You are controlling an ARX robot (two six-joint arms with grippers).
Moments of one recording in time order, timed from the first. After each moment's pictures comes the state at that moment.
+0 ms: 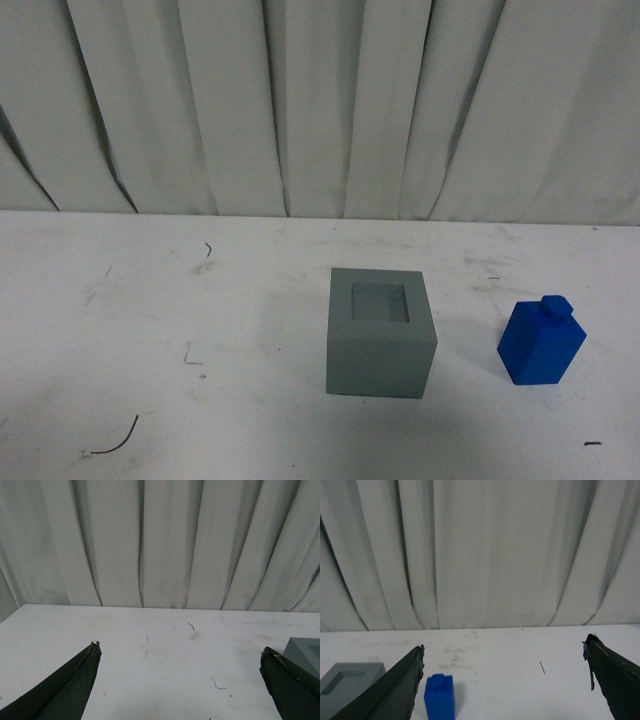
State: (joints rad) left arm 0.00 0.01 0.01 0.00 0.00 0.00; right arm -0.20 0.40 0.03 0.44 -0.17 -0.01
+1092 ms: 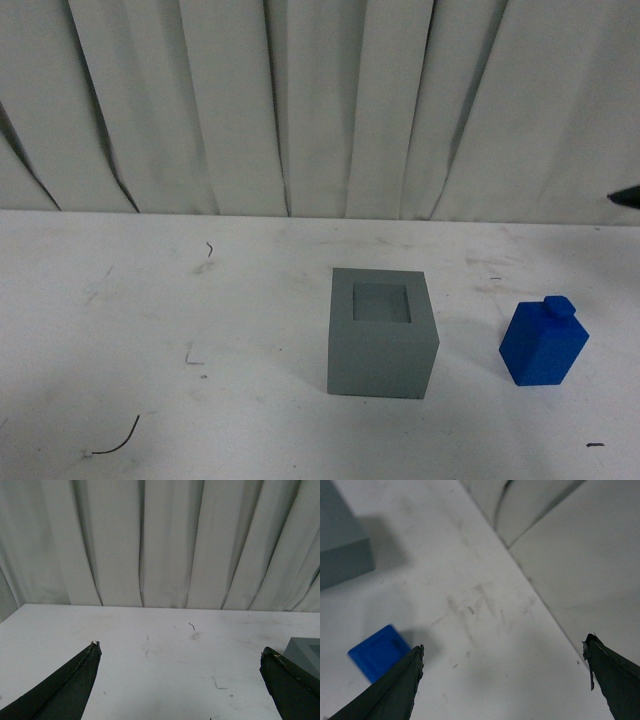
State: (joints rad) left arm 0.00 0.01 0.01 0.00 0.00 0.00; right arm -0.16 1.78 1.19 -0.18 -0.55 -1.05
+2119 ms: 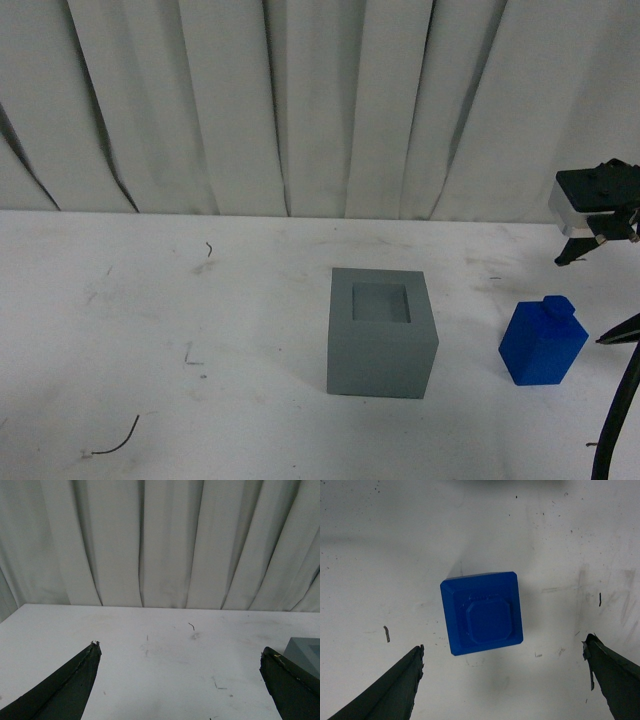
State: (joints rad) left arm 0.00 0.01 0.01 0.00 0.00 0.00; right arm -0.06 2.12 1.55 -0.82 -0.39 -1.60
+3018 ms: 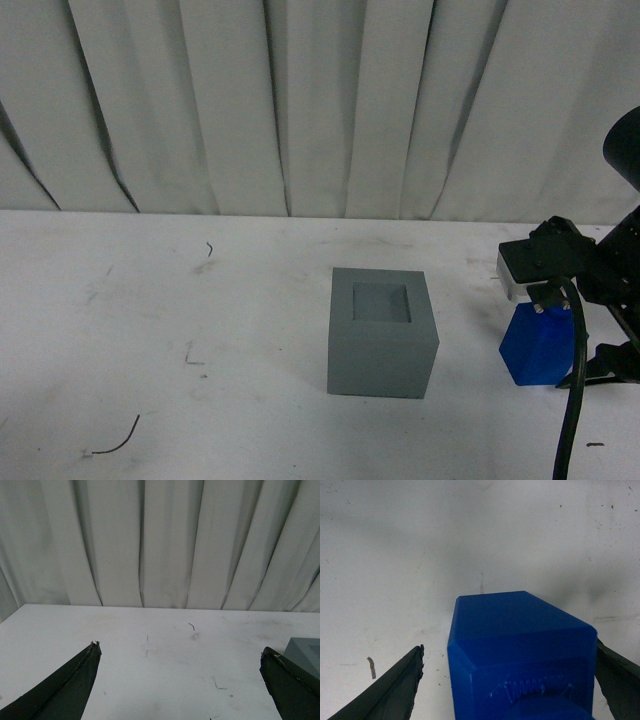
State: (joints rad) left arm 0.00 0.01 0.01 0.00 0.00 0.00; right arm 0.00 2.25 1.54 -0.74 -0.31 -1.60
